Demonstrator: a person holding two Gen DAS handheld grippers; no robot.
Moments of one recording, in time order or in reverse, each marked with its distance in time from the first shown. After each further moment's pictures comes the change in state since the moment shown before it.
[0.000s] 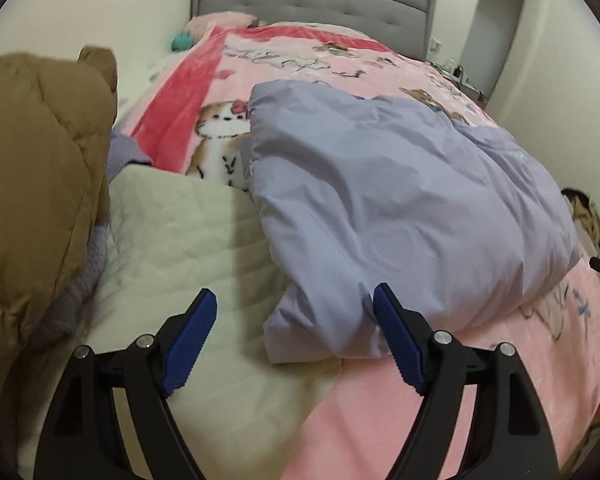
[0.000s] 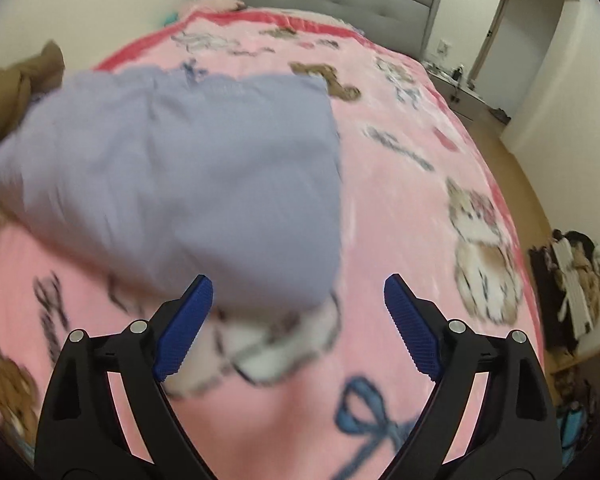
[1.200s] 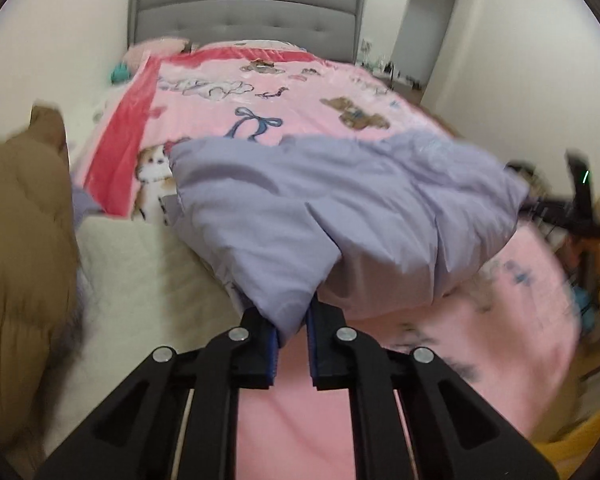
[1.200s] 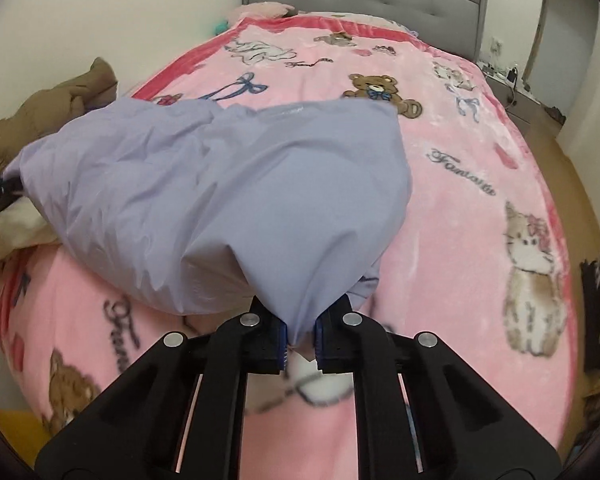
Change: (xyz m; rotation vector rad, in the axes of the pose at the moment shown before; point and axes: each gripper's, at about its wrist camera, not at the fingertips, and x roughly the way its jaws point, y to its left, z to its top) left arm -0.081 -0.034 0.010 0.067 -0.009 -0.219; right arm -0.029 0.011 0.053 -0.019 0.002 0.240
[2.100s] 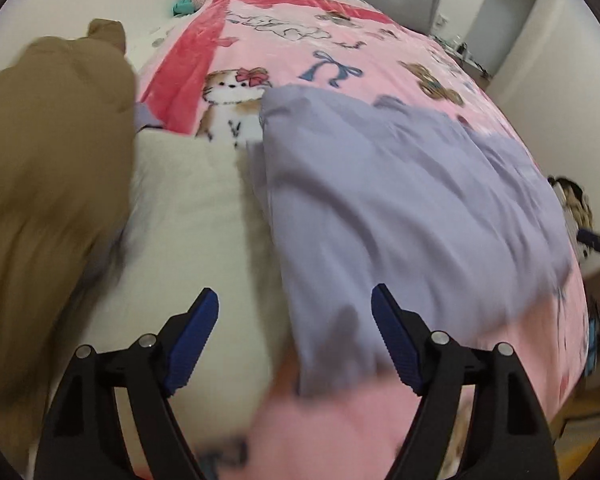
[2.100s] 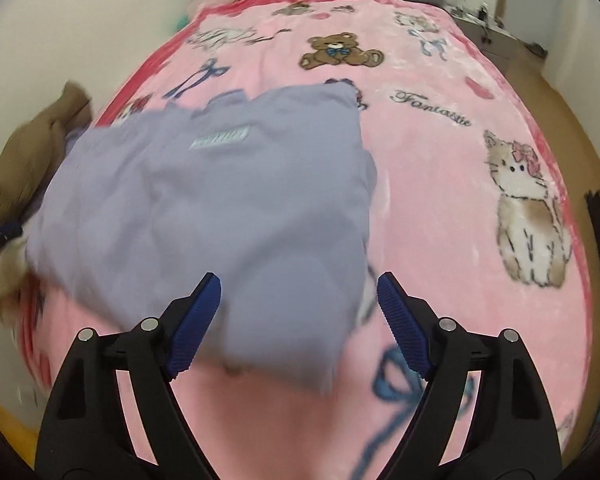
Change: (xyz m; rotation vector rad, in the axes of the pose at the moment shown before) left arm 0.046 0.060 0.002 -0.151 0.168 0.194; right arm 0.012 -0.047 -0.018 0.208 0.094 0.042
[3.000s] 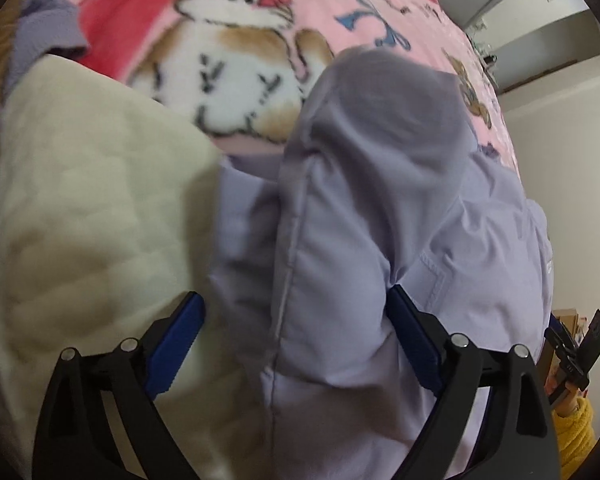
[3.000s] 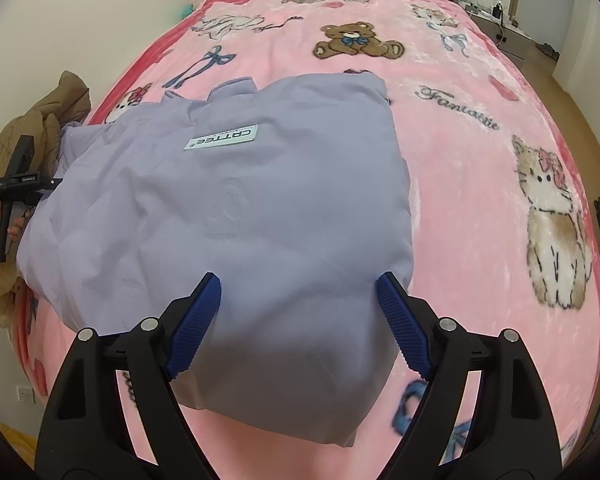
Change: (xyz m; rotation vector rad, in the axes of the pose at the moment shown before) left arm 0.143 0.036 0.074 -0.224 0.276 -0.257; right arm 0.038 0.019 0.010 -0.031 0.028 0.013
